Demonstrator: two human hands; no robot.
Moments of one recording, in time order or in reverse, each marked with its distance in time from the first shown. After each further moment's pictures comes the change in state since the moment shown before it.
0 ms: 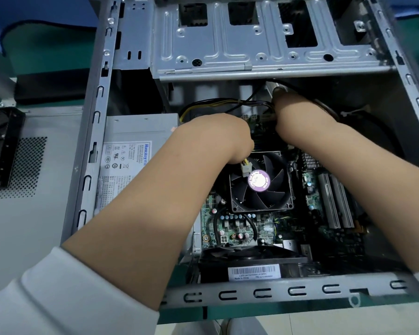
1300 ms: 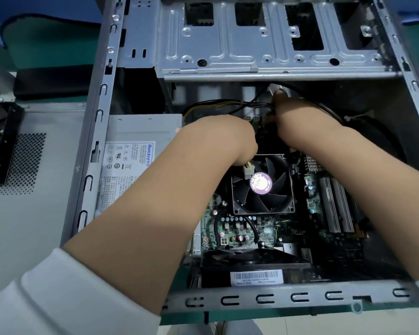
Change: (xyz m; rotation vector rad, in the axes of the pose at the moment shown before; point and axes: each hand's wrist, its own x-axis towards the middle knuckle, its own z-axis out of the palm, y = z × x) left_hand 0.002 0.001 -0.001 0.004 -0.003 0.009; right_hand 0.001 0.003 0.003 -0.059 -0.009 -0.069
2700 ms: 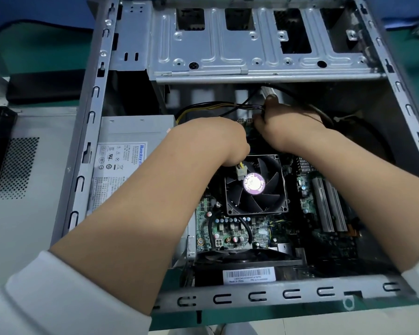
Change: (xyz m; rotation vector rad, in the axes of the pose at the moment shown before) left_hand -0.006 0.002 -0.002 -0.003 -0.025 -0.002; right_hand 0.001 -0.003 0.004 0.040 0.008 0.068
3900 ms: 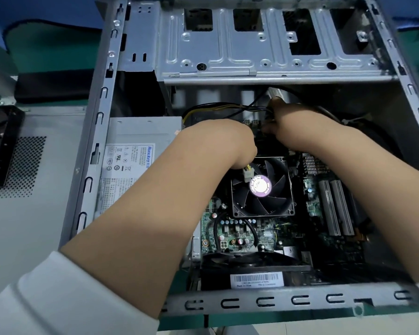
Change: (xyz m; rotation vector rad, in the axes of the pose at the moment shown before) left_hand -0.001 0.001 0.000 0.055 0.006 0.041; right_hand 0.004 0.004 -0.007 0.088 -0.120 -0.039
